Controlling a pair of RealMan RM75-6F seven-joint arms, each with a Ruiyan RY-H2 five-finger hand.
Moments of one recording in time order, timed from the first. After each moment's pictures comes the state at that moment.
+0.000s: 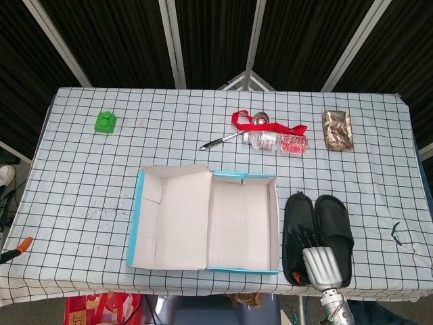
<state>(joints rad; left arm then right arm) 0.00 -1.10 -0.06 -1.71 1.51 1.62 0.19 0.07 -1.49 -0.03 -1.77 -1.41 1.31 -0.58</state>
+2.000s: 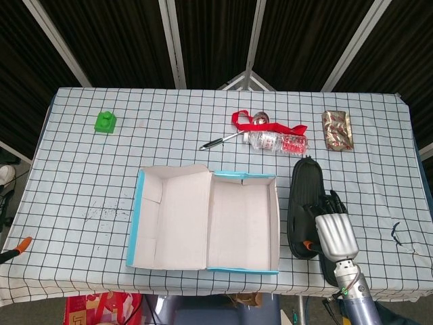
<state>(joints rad) 0.00 -1.10 -0.06 -1.71 1.52 1.63 0.17 0.20 -1.28 0.13 -1.97 -1.36 1.33 -0.63</state>
